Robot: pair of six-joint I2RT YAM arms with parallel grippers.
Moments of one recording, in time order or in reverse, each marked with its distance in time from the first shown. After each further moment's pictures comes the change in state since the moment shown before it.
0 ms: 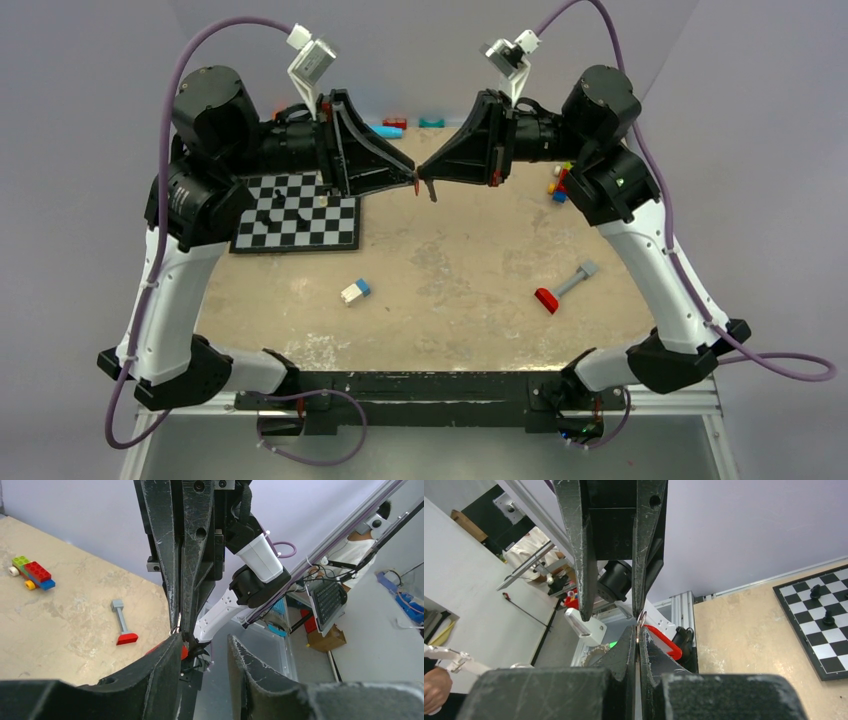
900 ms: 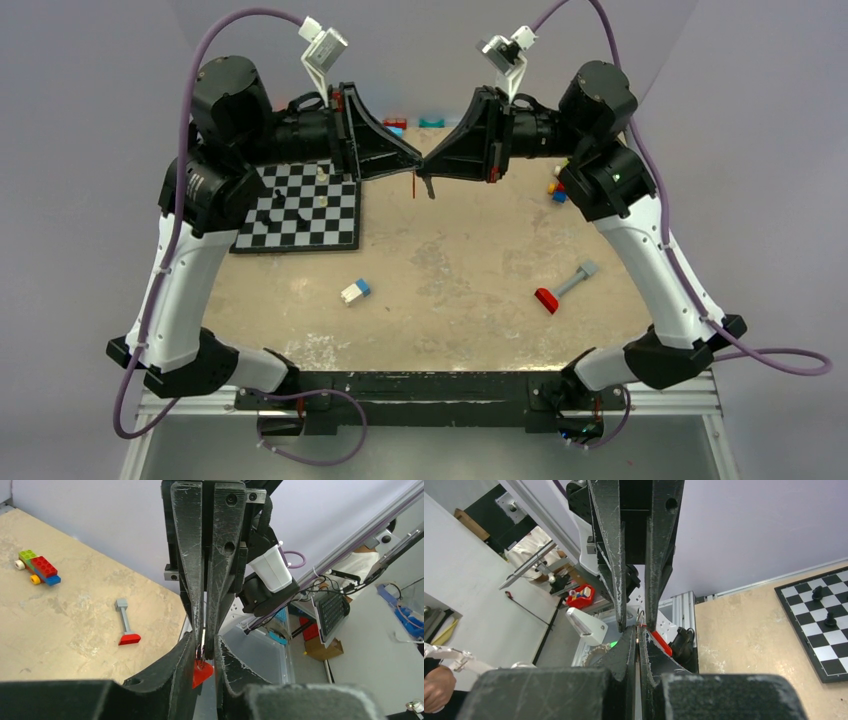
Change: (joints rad) left arm 0.008 0.048 0.028 0.000 -0.034 -0.023; right arm -0.003 0.023 0.023 0.008 -0.009 0.008
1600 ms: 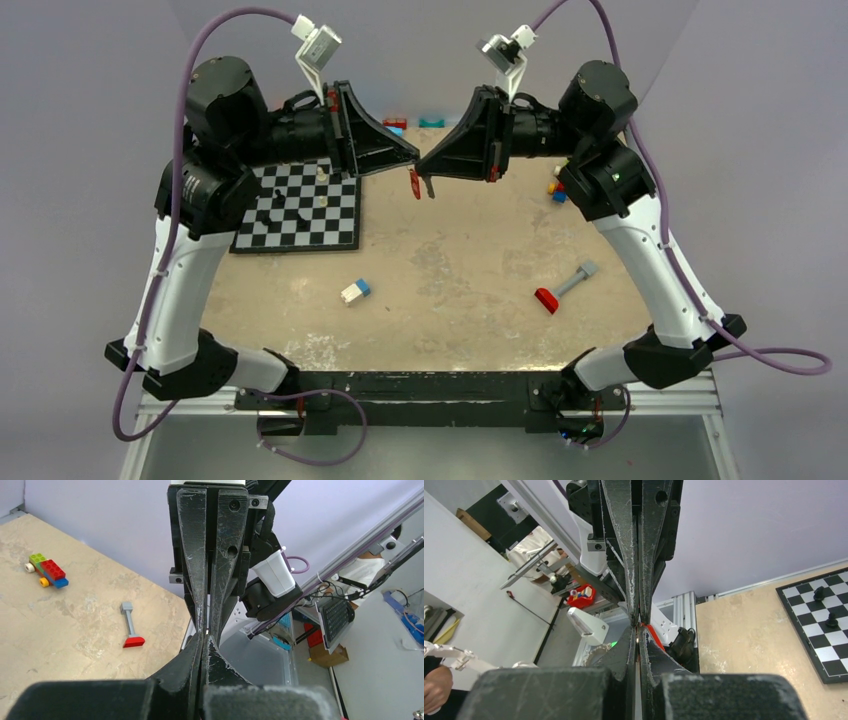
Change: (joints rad) left arm 0.005 -0.003 0.000 0.006 -0.008 -0.005; right arm 0.000 0.005 0.002 0.003 -0.011 0.003
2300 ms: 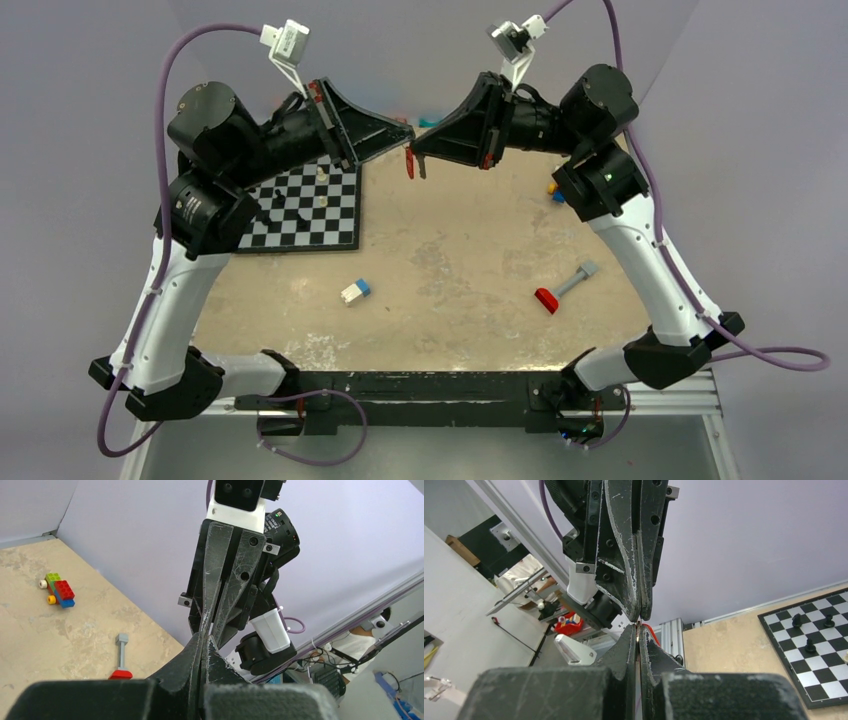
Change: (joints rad) left arm -0.020 -0.121 -0.199 0.221 -0.269 -0.221; right arm 0.000 -0.002 -0.044 0.165 0.106 0.061
